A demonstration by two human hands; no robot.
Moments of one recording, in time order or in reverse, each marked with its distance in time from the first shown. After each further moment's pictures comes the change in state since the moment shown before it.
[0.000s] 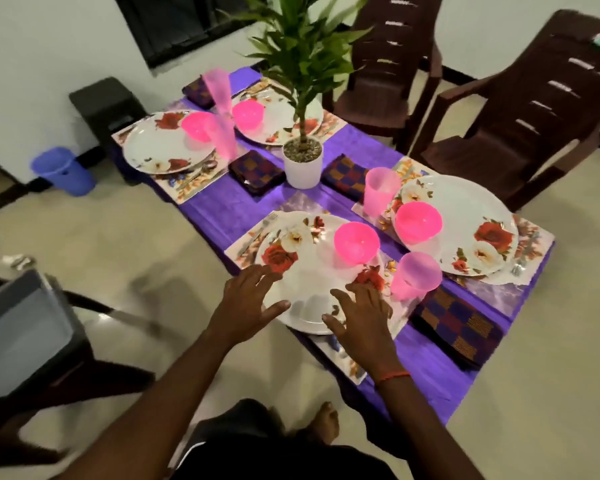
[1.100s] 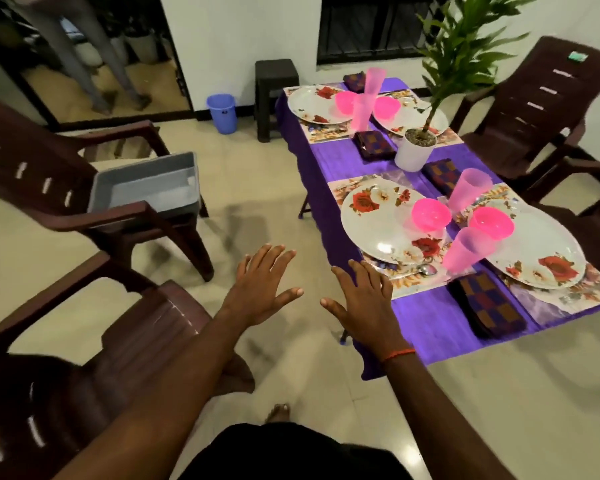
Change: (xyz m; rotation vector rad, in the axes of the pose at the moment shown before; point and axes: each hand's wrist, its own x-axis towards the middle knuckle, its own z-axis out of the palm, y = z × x) left_hand -0.302 0.116 -0.010 0.146 0.121 -0.468; right_hand -0.196 -0.070 -0.046 -0.163 -0.206 -0.542
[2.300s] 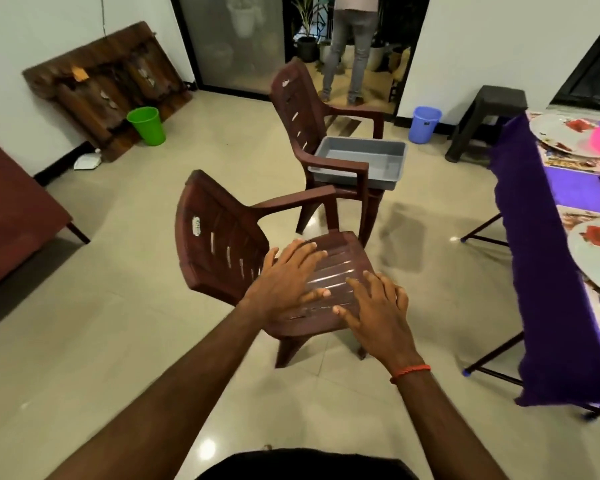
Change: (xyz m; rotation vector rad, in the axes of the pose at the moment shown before) left_hand -0.429 -0.123 -0.081 0.098 0.085 -0.410; right_hand -0.201 -0.323 0.084 -0.016 -0.137 -0.524
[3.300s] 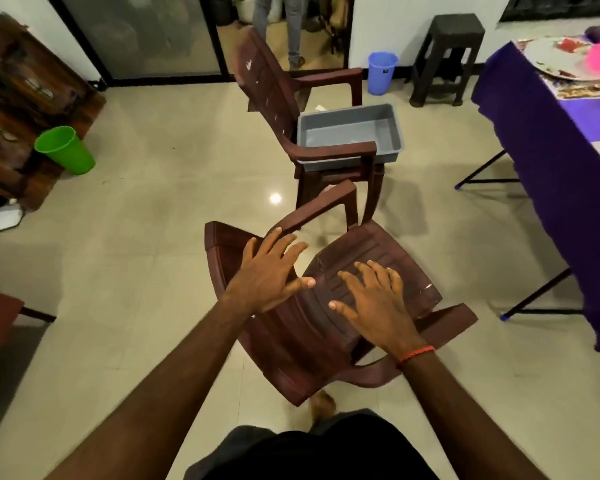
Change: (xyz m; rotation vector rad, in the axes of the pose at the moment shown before) left_hand 0.101 -0.299 -0.044 0.042 -0.189 0.186; right_hand 0.200 -0.188 0.065 -0.036 -0.145 0.214
